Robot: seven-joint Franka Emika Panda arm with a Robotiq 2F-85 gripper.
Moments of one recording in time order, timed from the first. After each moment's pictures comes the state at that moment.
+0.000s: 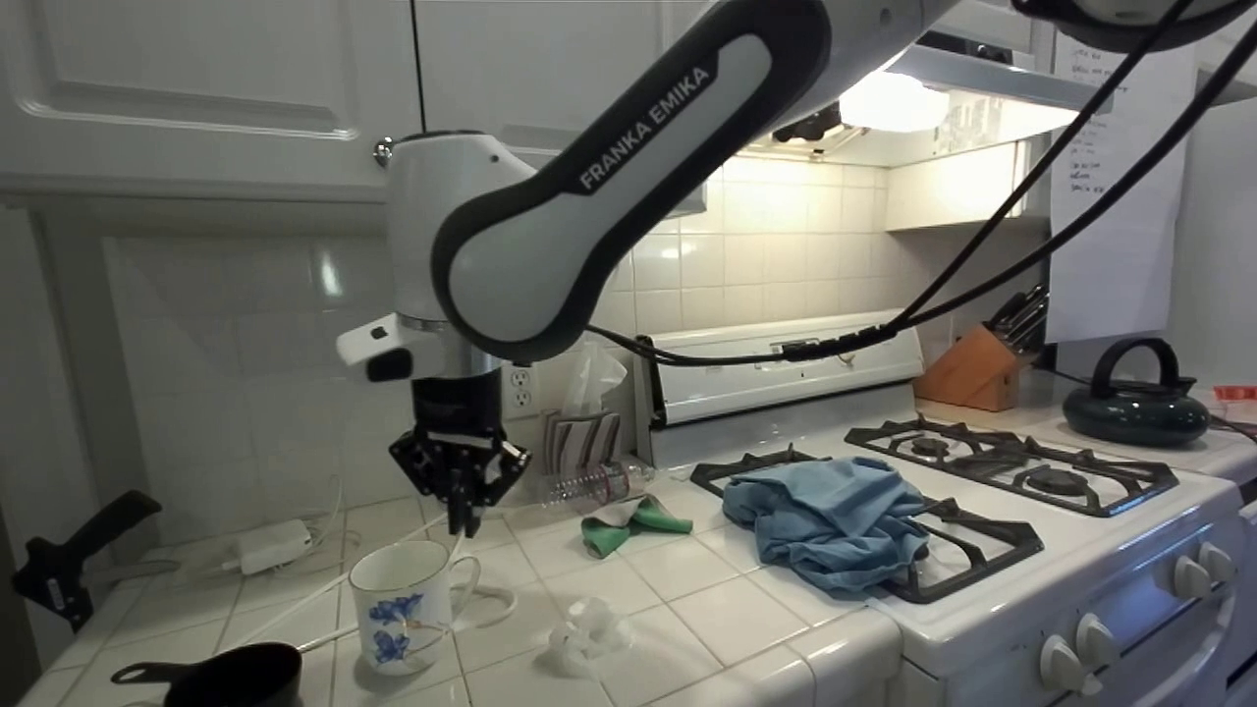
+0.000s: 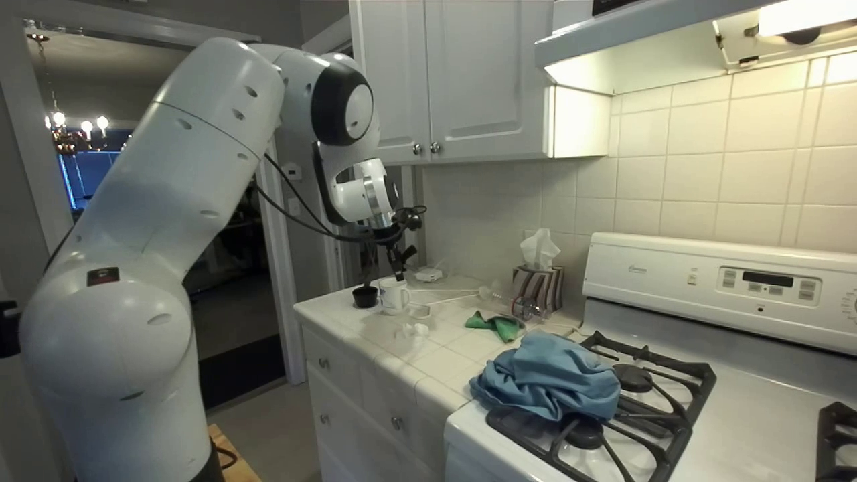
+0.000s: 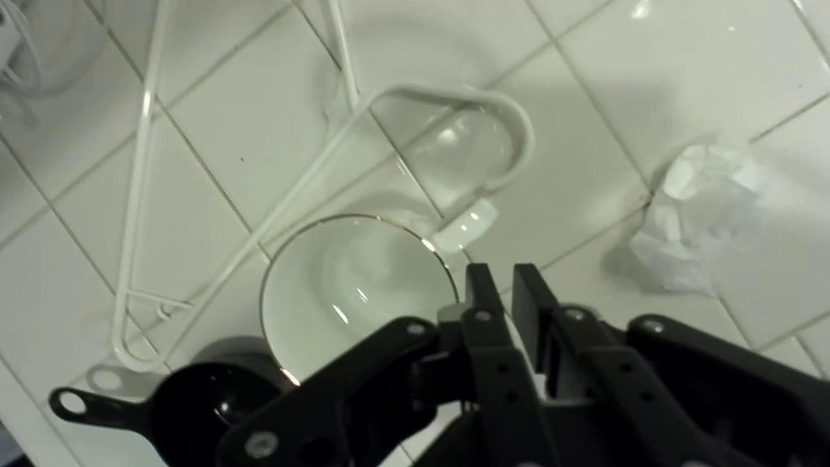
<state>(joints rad) -0.11 0.58 0.62 -1.76 -0.68 2.37 -1.56</state>
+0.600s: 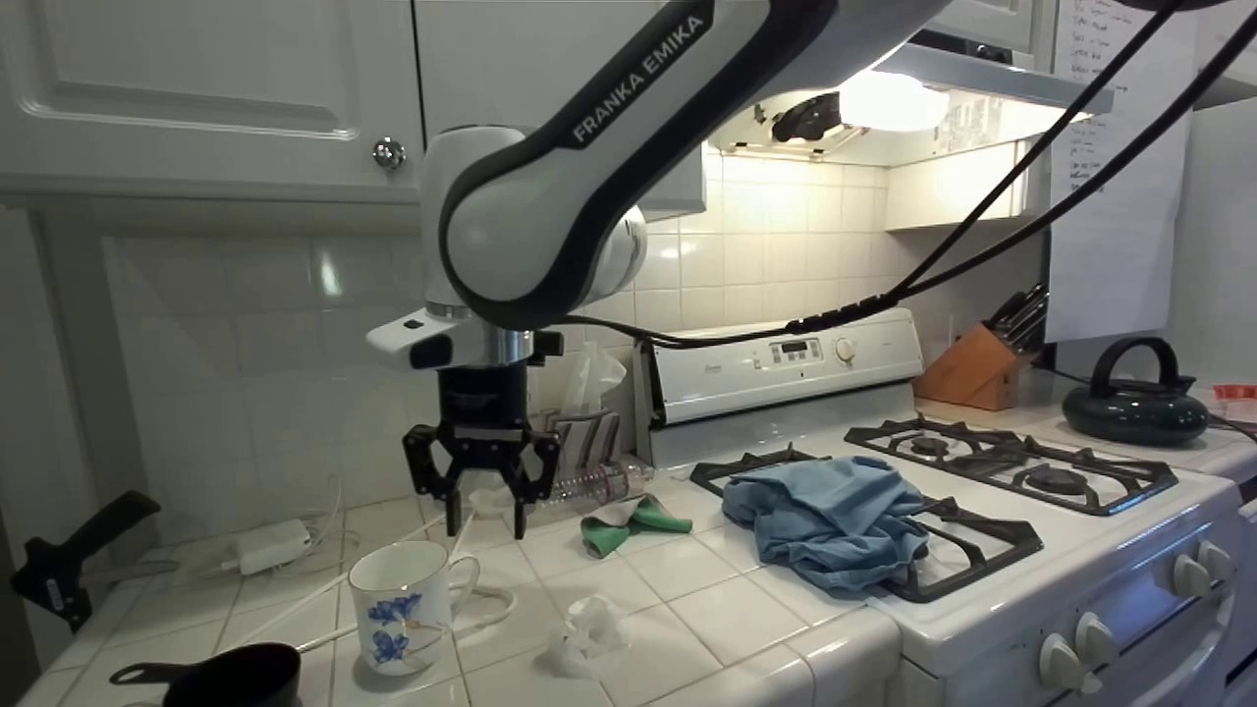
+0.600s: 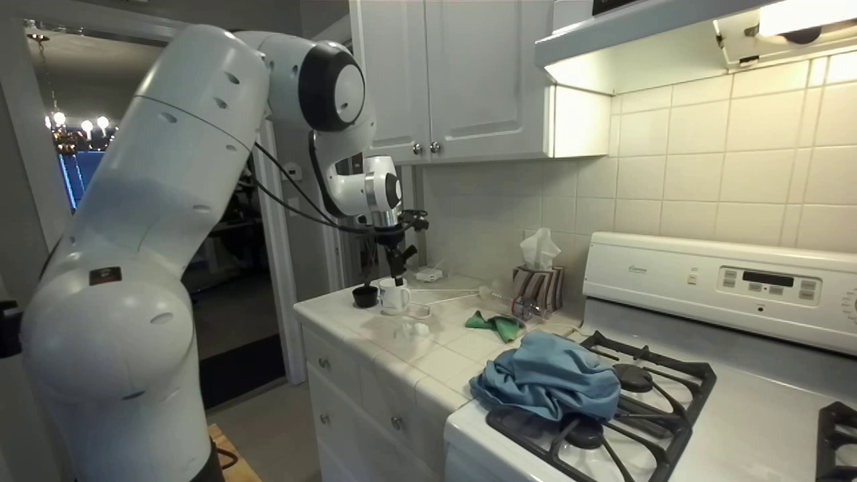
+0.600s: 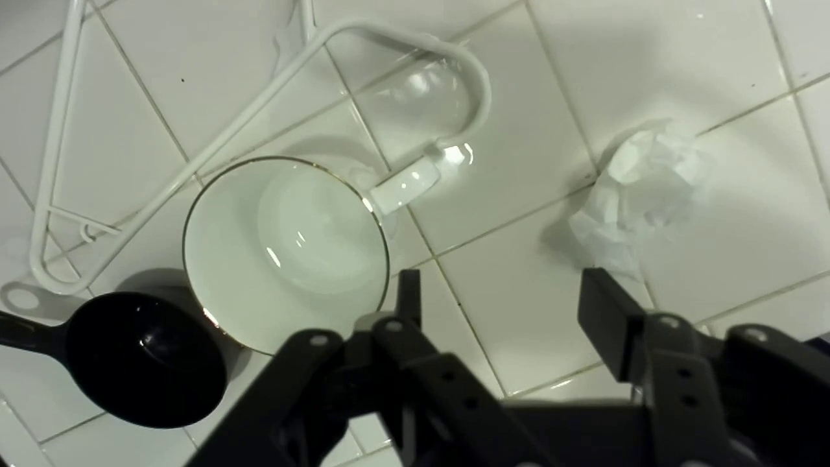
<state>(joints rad) -0.09 0.51 0.56 -1.80 -0.46 2.35 -1.85</state>
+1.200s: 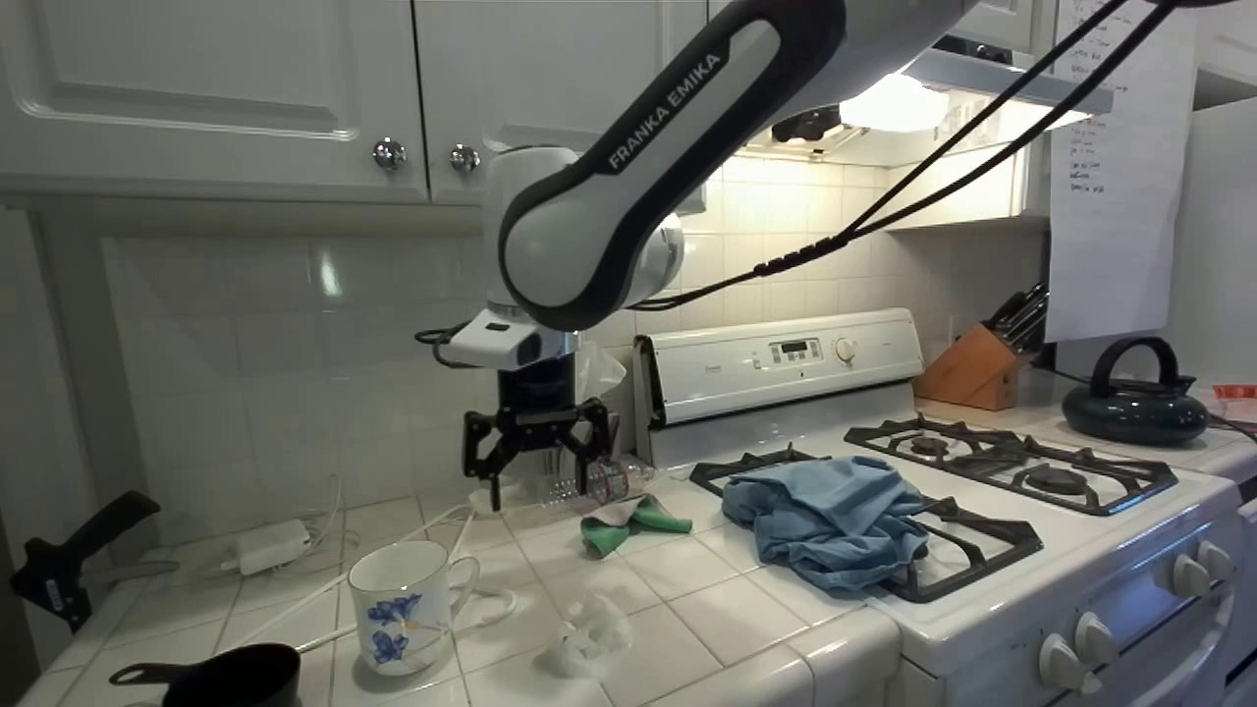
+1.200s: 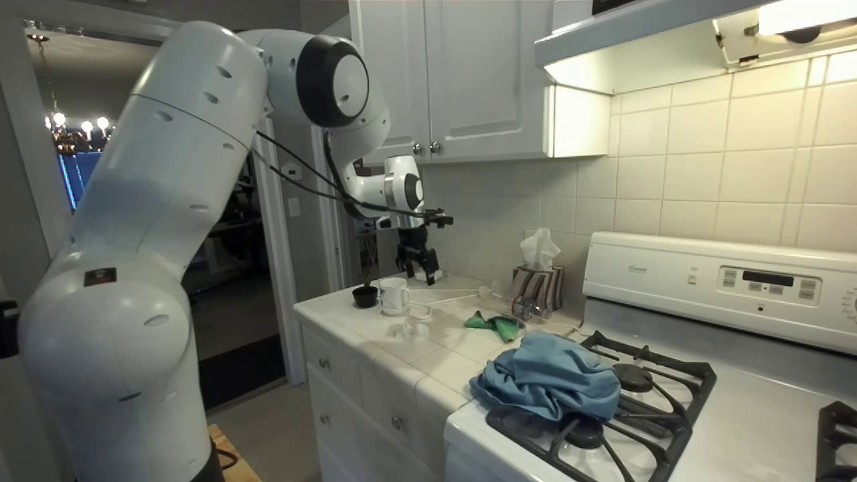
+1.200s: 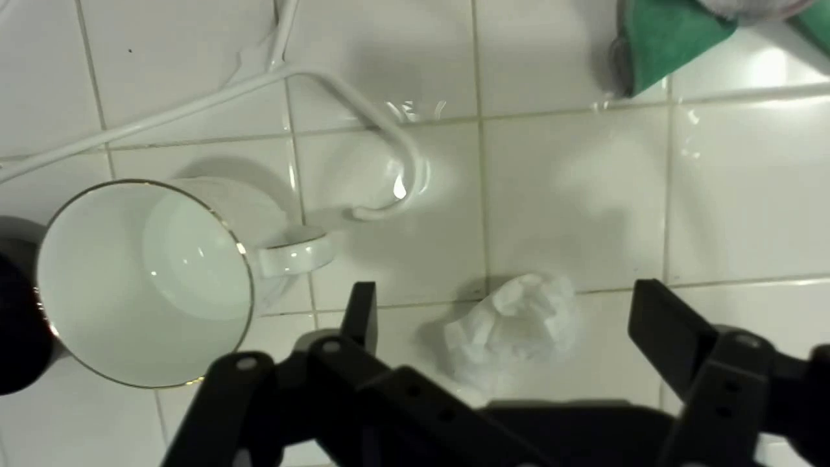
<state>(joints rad) -0.12 0.50 0.47 -1.80 -0.44 2.37 -2.37</state>
